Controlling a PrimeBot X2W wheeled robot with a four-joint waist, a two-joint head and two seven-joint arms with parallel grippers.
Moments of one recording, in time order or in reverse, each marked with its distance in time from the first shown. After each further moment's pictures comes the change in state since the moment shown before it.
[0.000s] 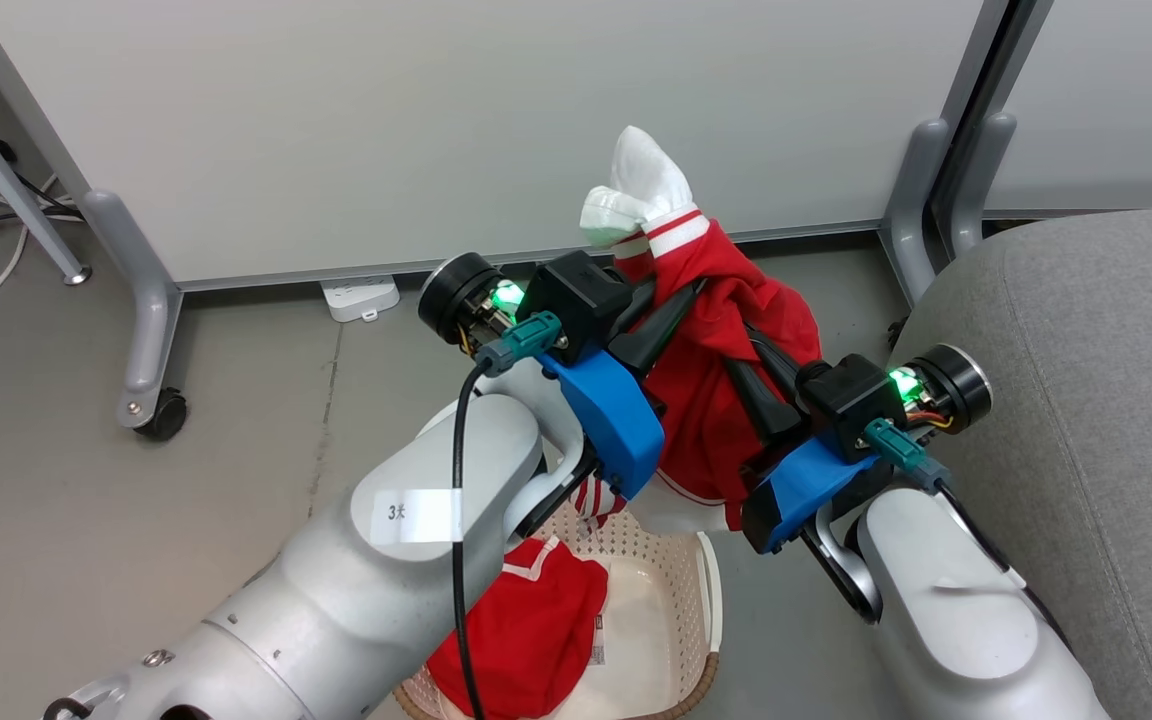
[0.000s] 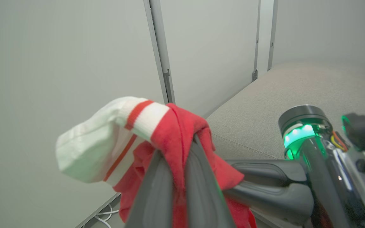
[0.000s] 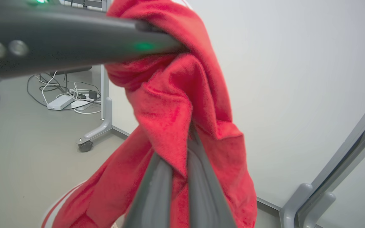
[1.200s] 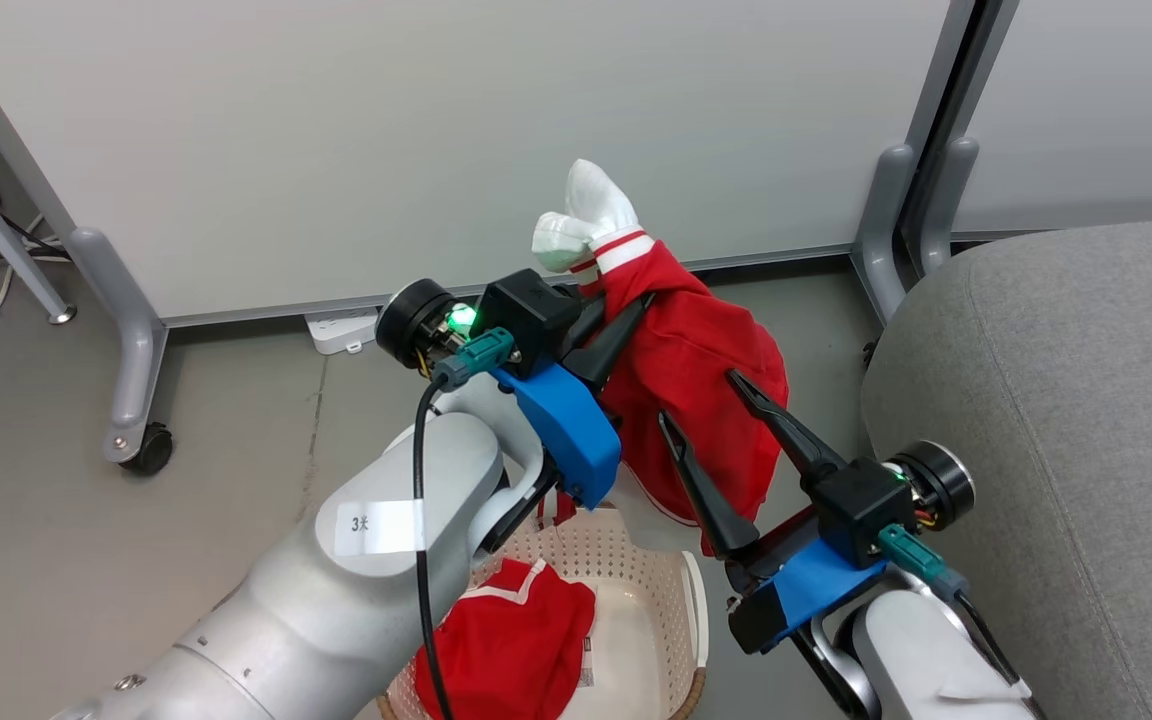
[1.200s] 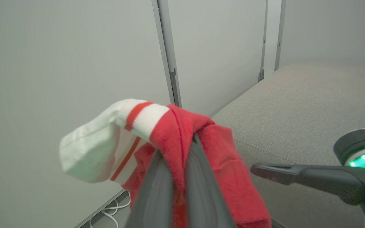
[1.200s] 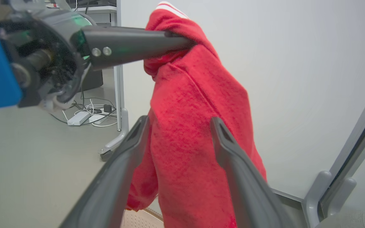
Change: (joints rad) left arm 0.050 0.042 0.035 0.000 0.004 0.008 0.002; right arm 0.214 0.000 0.035 -0.205 0.090 0.000 0.000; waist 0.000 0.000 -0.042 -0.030
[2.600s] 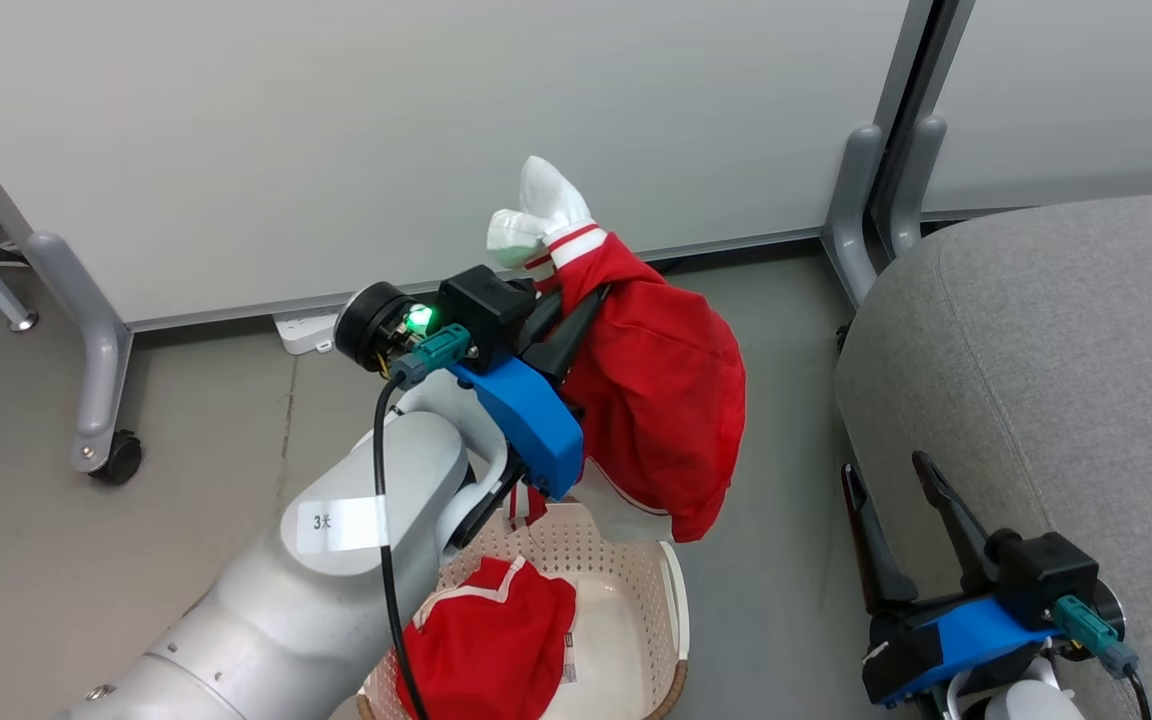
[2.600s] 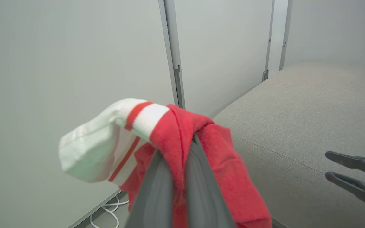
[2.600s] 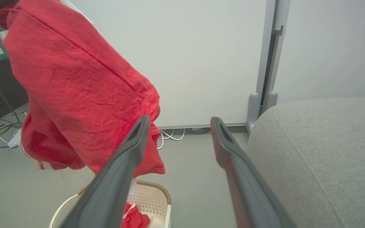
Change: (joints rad) left arm 0.021 0.035 0.046 0.001 0.011 0.006 -0.002; right arm 0.199 0.000 -0.293 -0.014 0.088 0.000 0.000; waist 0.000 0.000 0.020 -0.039
